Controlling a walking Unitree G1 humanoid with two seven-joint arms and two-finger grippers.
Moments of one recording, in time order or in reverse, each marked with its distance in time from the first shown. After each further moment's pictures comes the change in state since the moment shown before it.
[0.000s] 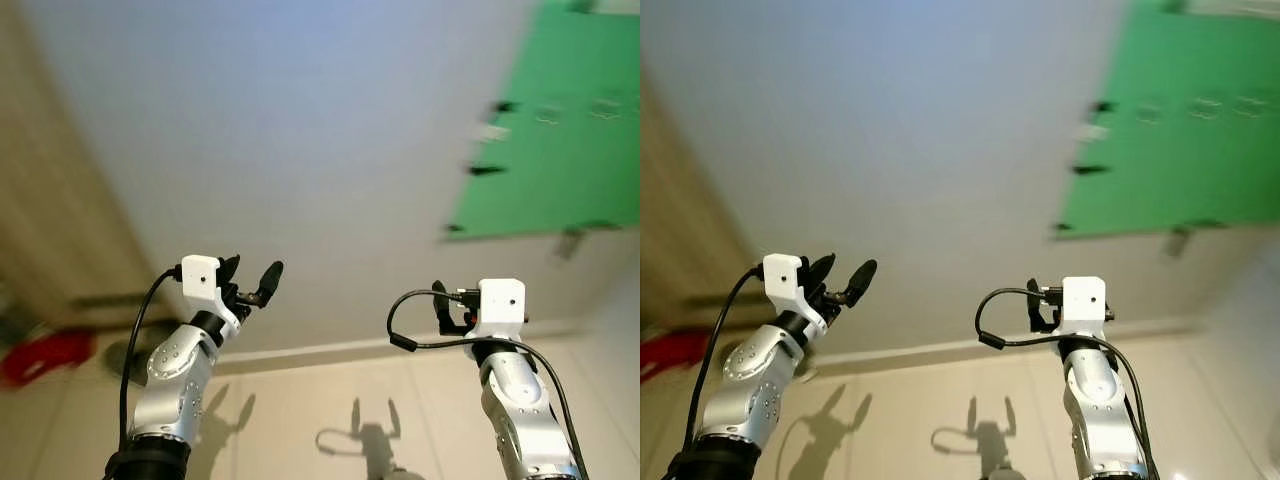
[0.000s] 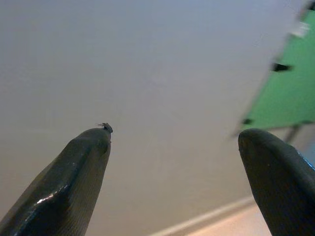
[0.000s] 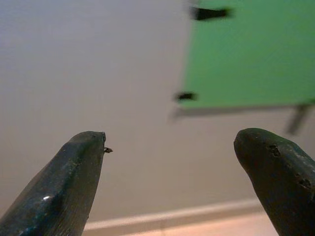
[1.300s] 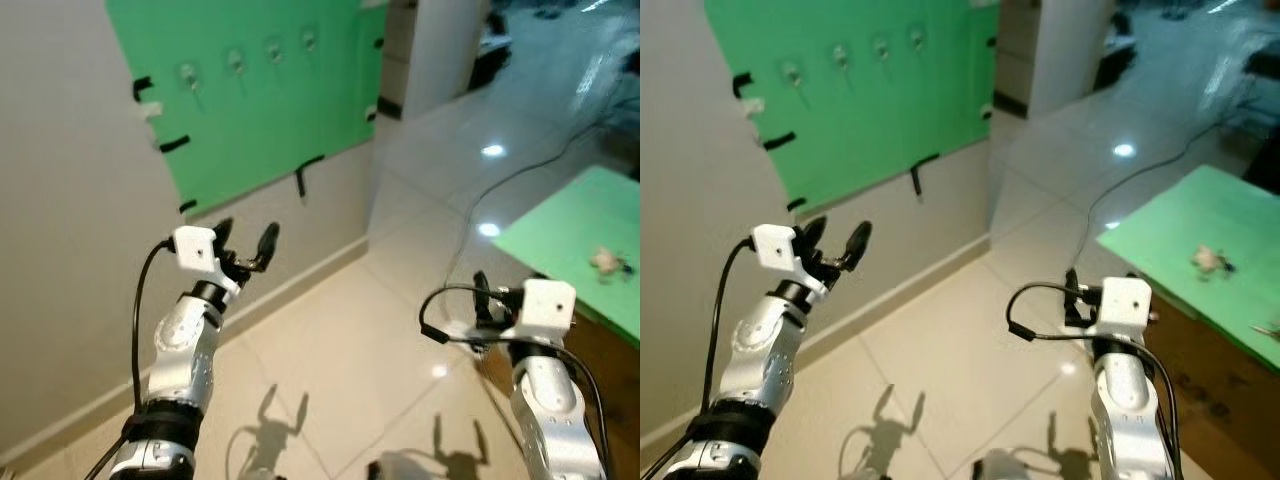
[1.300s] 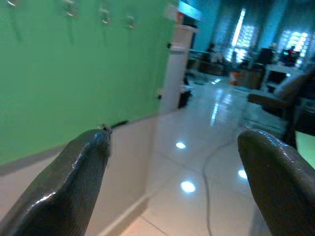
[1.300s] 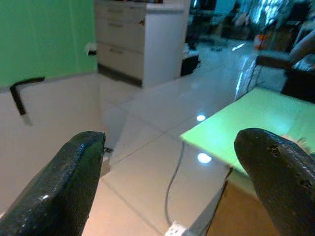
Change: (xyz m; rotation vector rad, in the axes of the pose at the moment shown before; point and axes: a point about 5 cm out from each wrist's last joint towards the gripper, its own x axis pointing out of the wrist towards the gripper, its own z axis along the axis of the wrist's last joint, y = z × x) left arm 0.024 0.004 0.030 0.082 -0.184 0.035; right arm -0.006 -0.028 0.021 -0.039 -0.149 -0.117
